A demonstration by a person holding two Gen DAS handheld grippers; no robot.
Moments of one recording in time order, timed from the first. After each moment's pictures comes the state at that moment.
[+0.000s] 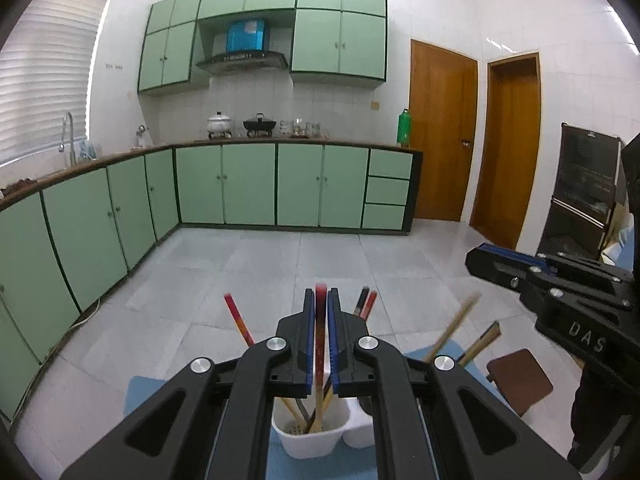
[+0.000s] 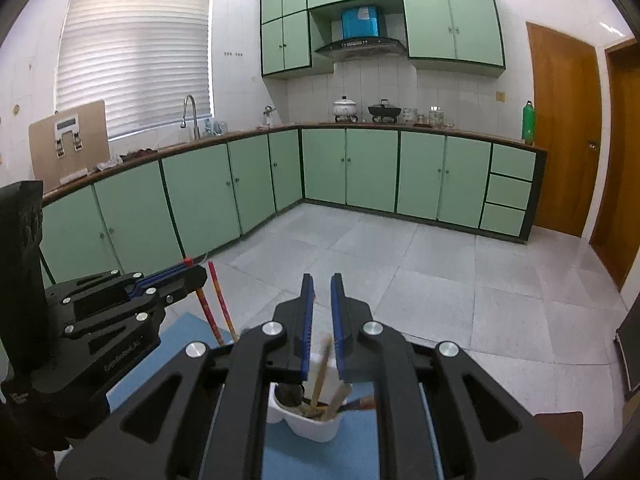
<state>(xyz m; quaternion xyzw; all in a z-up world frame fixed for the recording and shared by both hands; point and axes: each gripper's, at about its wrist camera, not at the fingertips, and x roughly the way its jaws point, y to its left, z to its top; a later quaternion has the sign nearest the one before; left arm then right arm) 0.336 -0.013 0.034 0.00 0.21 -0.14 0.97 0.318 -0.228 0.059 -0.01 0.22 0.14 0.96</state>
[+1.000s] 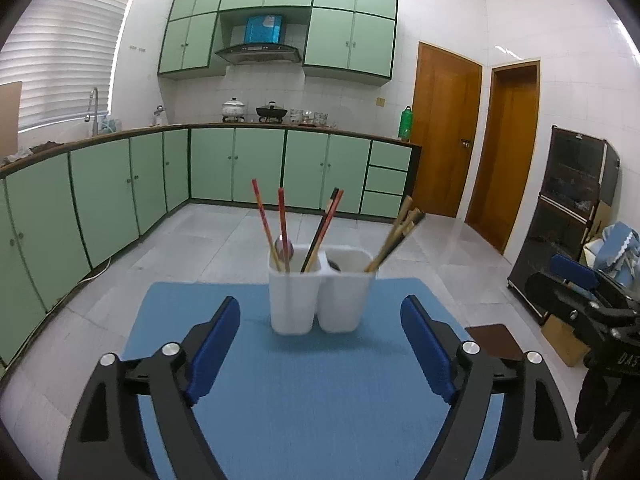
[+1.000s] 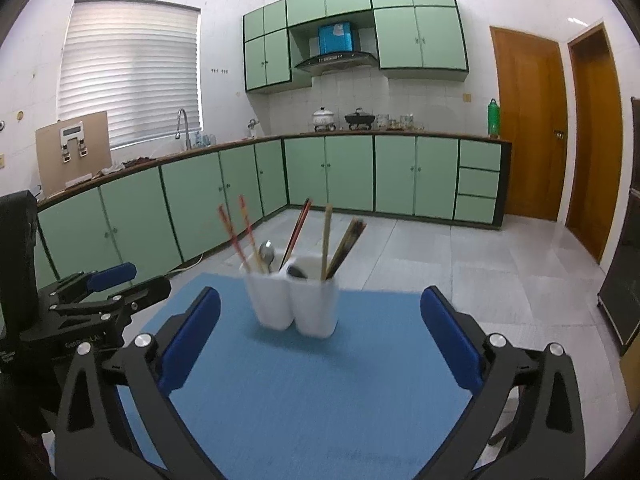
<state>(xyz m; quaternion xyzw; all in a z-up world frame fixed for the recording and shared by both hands) 0.168 0.009 0.004 -0.03 0.23 -0.12 0.97 0.112 -0.255 0.008 0.01 0.20 0.11 0.97</state>
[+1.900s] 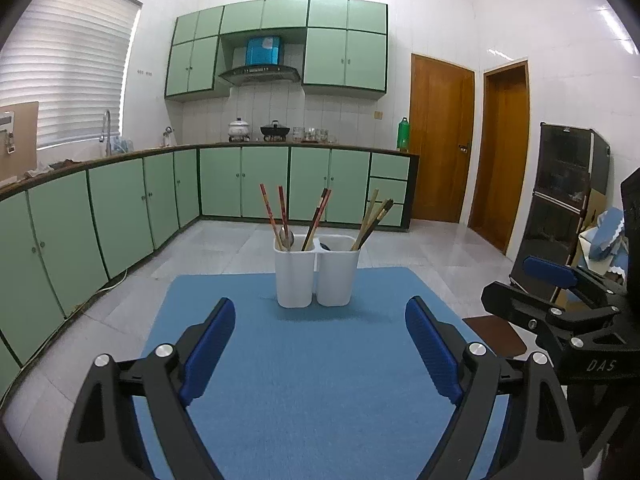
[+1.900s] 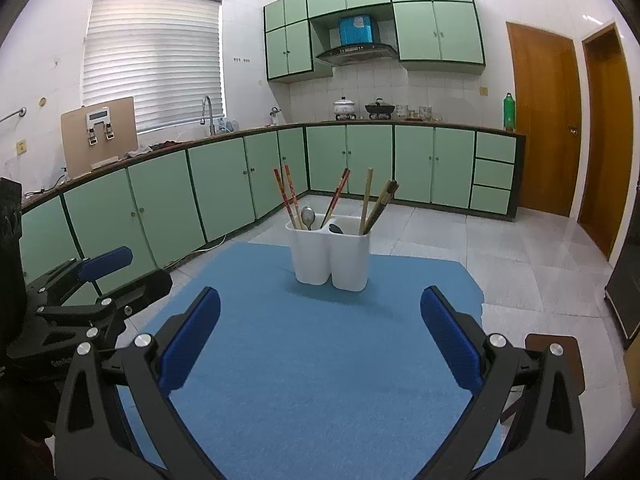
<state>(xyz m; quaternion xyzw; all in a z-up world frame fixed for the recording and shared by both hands) 0.065 0.008 0.006 -0.01 0.19 -0.11 0.98 0.032 -0.234 0.010 0.00 0.21 0.15 0.97</state>
